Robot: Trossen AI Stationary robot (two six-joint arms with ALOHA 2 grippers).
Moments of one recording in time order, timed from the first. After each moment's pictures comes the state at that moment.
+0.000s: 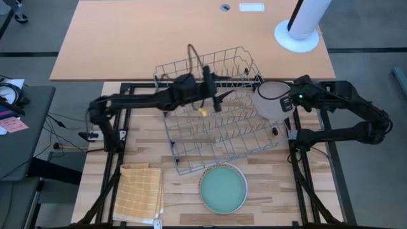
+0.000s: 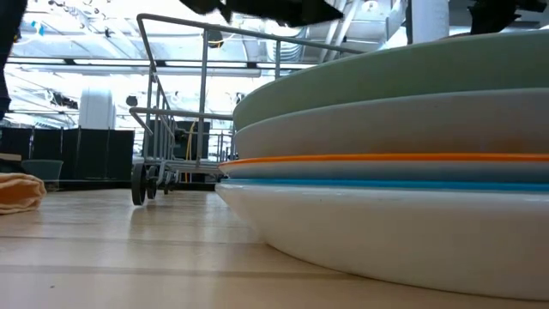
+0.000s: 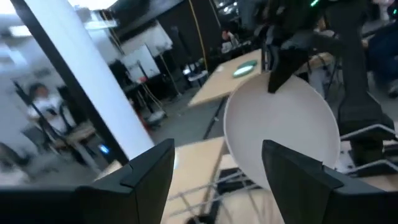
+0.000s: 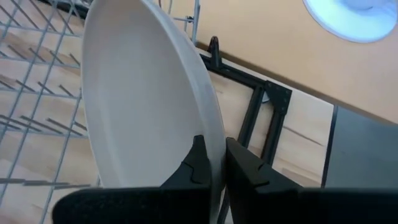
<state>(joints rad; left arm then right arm) 0.26 1.77 1.46 0.41 -0.07 0.42 -0.33 0.93 1.35 -1.55 0.59 0.70</state>
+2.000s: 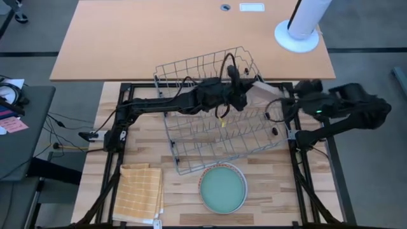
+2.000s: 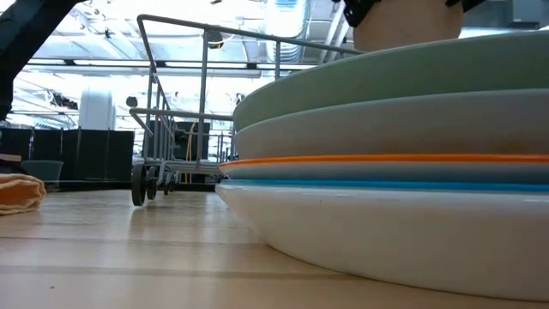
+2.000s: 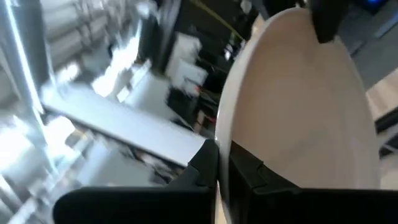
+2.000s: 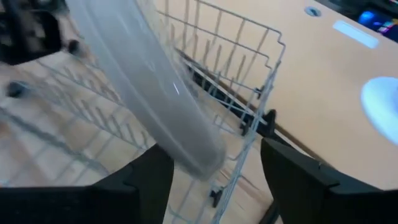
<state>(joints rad) 0.12 2.07 2.02 0.16 -0.32 1.20 0.11 0.91 1.50 -1.56 0.78 0.65</state>
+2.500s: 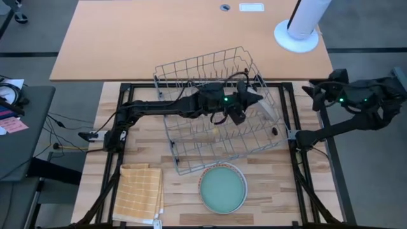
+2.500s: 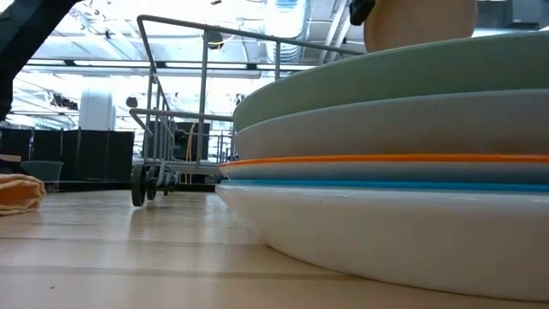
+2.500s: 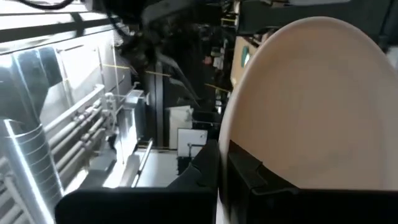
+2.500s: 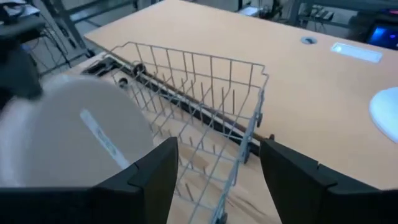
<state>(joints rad) 0.09 2.08 2.02 0.17 -0.08 1.51 0.15 0.72 1.56 -1.53 0.82 0.62</state>
